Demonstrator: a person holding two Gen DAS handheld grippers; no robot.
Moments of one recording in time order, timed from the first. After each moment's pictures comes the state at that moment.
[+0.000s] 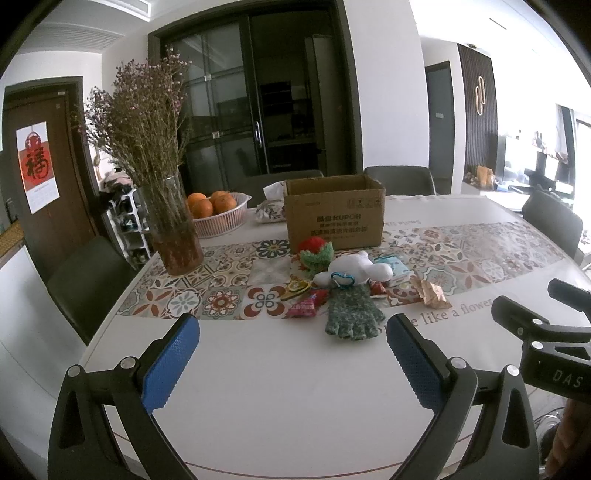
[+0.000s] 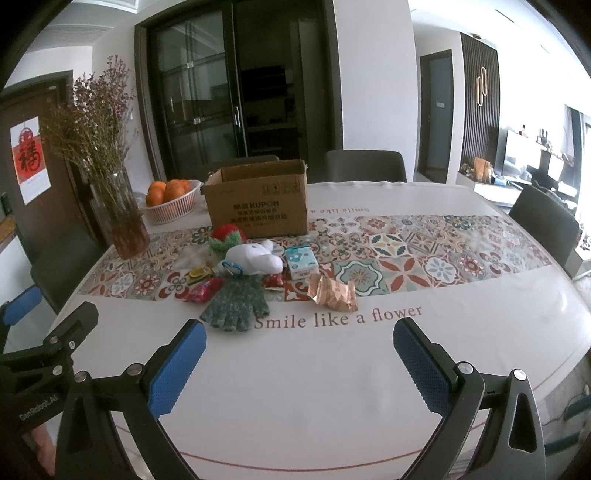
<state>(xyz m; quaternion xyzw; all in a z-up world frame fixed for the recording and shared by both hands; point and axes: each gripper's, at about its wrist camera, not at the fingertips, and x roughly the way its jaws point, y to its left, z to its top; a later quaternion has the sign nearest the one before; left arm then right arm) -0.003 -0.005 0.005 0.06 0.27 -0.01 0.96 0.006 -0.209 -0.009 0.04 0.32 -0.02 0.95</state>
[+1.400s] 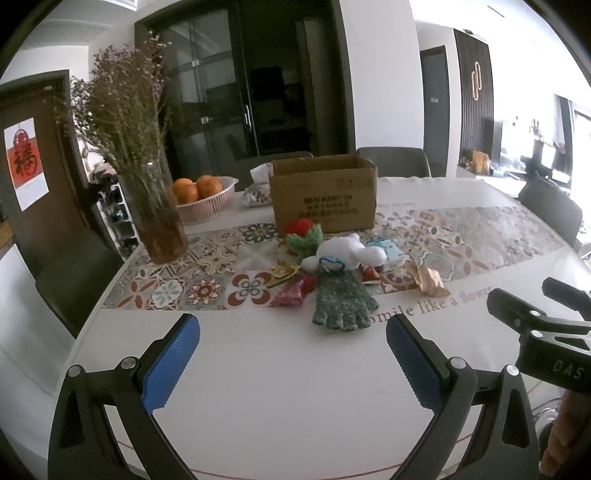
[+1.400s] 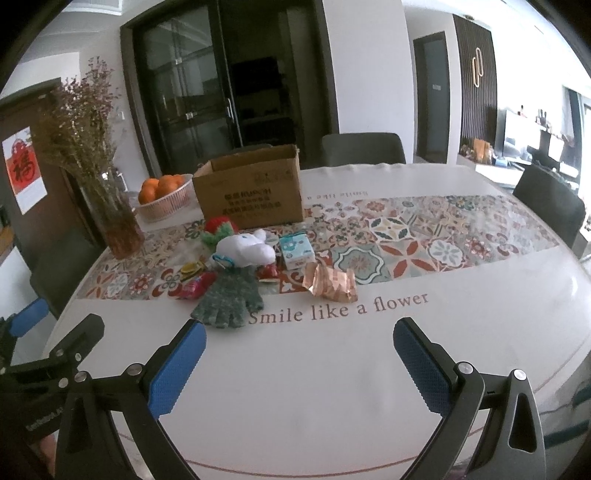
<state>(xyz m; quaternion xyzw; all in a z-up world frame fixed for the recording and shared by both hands) 0.021 -0.019 -0.013 0.06 0.31 -0.03 0.95 0.025 -0.226 -0.031 0.07 0.34 -0.02 0.94</state>
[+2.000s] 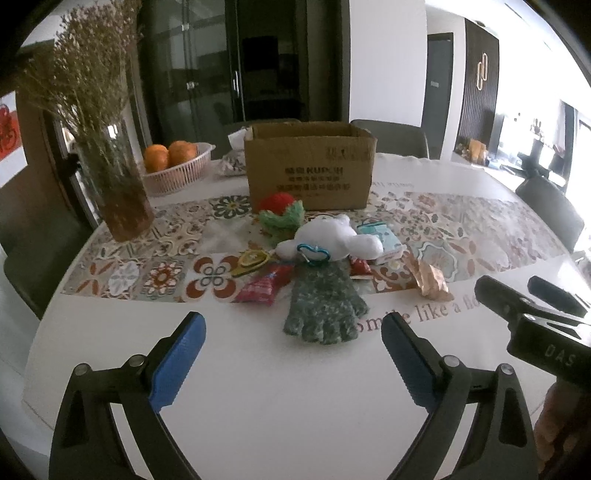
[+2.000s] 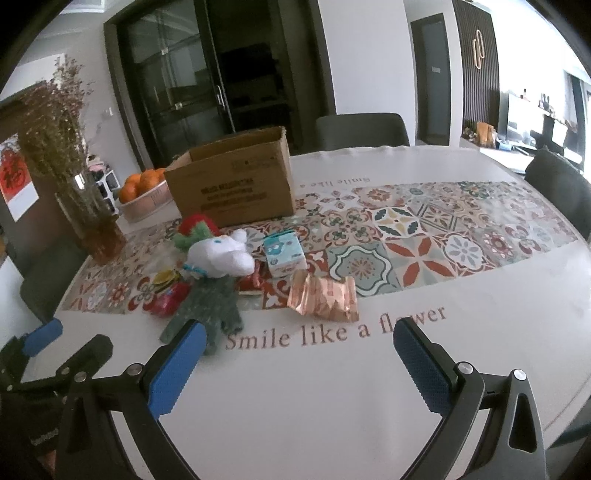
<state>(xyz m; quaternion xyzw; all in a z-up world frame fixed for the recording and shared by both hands) 0.097 -0.037 -0.051 0.03 0.37 -0.05 0.93 0.097 -0.248 -0.063 0.09 0.36 -0.02 0.93</state>
